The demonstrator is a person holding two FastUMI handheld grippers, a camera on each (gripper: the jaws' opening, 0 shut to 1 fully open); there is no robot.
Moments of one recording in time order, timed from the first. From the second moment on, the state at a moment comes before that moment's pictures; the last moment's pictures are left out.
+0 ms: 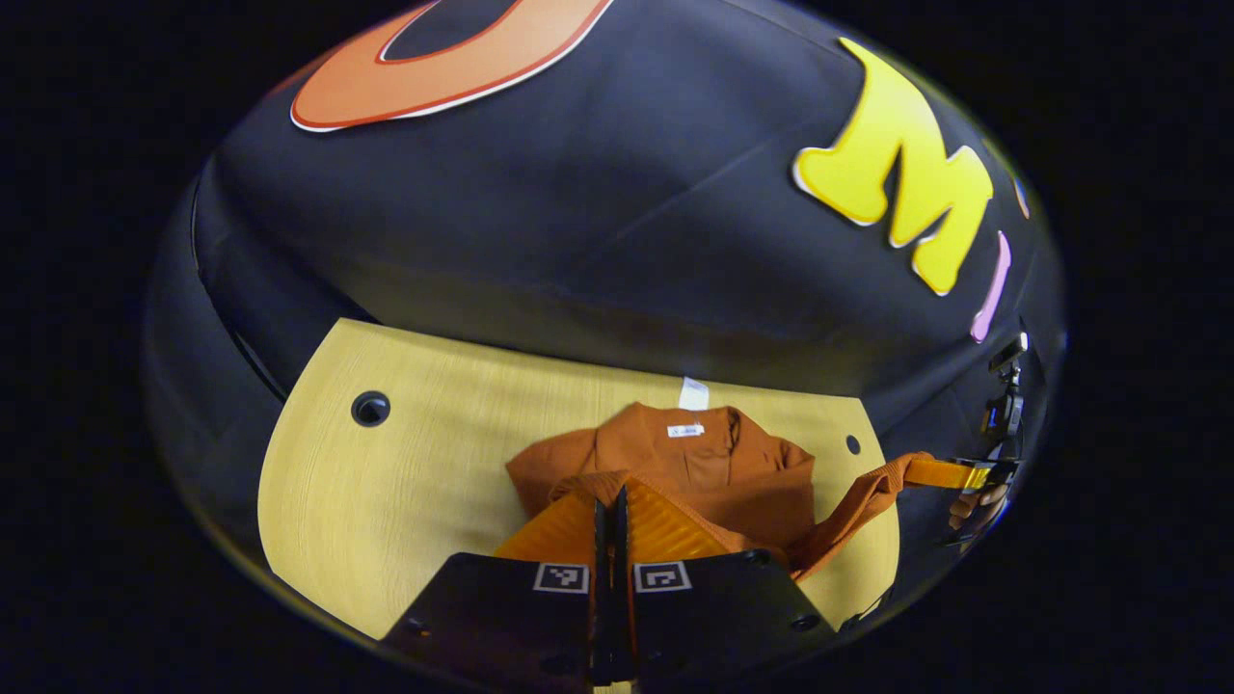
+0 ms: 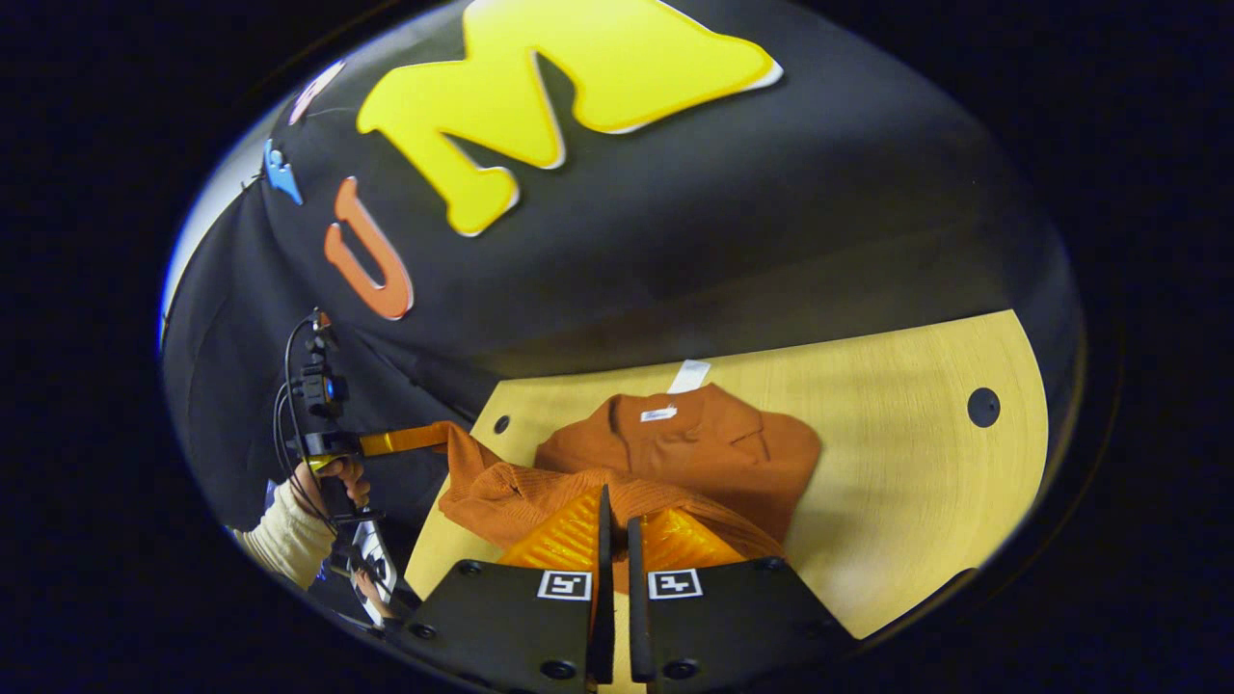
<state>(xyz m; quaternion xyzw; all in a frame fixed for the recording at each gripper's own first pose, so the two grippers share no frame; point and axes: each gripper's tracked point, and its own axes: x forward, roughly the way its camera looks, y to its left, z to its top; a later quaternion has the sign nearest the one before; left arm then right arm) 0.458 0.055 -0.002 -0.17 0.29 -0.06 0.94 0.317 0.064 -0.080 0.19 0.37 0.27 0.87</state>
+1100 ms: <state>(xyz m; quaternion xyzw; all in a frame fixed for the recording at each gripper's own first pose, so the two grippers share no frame) 0.523 0.054 -0.058 -0.38 0.27 -0.07 0.88 0.405 0.040 -0.157 0.37 0.36 0.16 0.84</state>
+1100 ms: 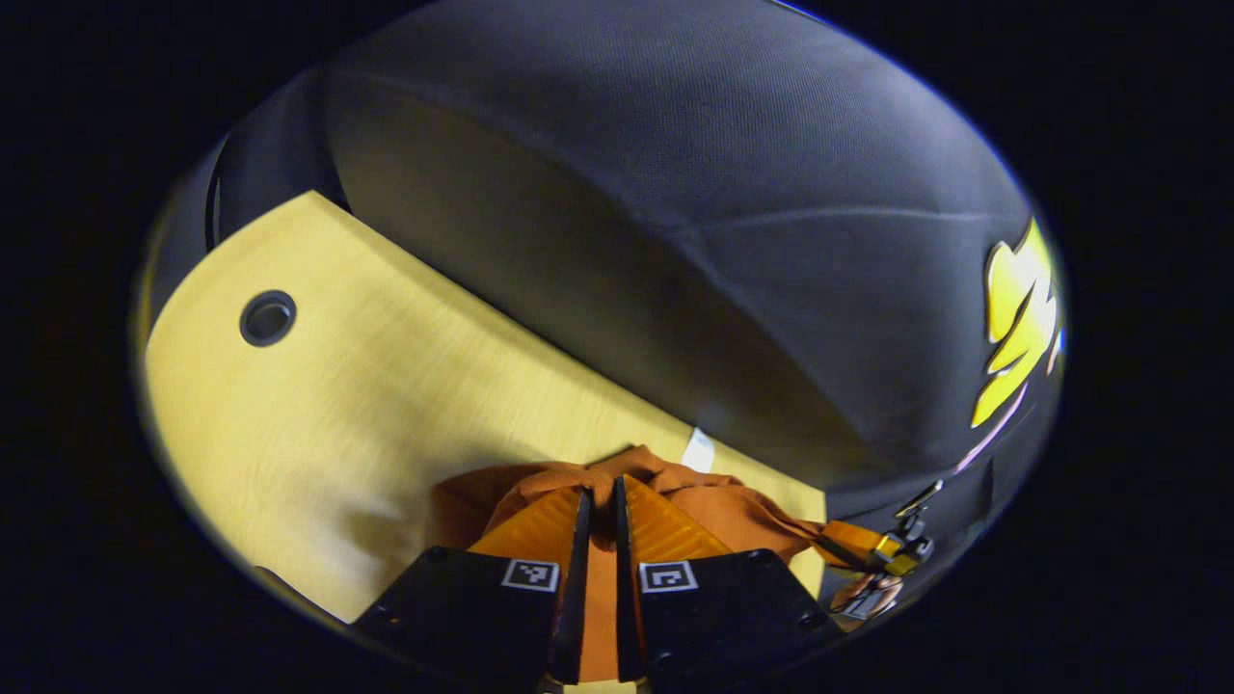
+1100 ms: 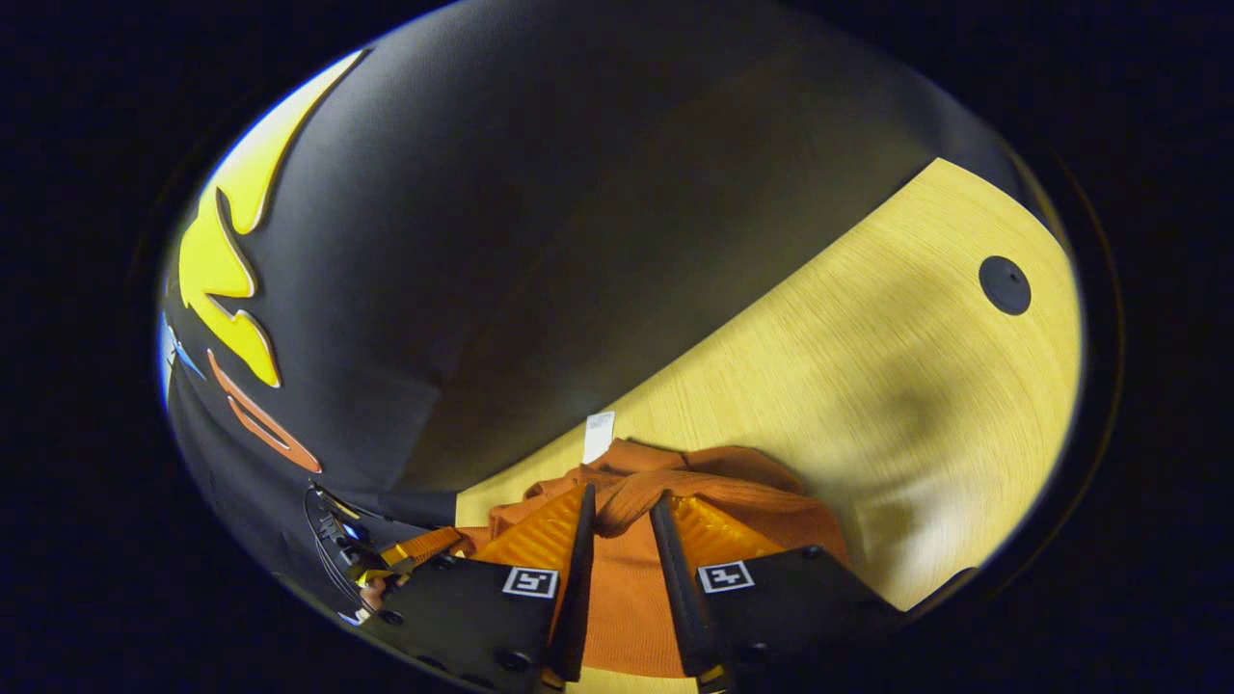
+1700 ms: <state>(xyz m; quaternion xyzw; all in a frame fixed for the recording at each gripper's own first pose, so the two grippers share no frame) 0.464 0.048 0.039 -0.25 0.15 -0.06 0.95 0.358 0.027 -0.050 0.25 0.28 0.20 0.91</state>
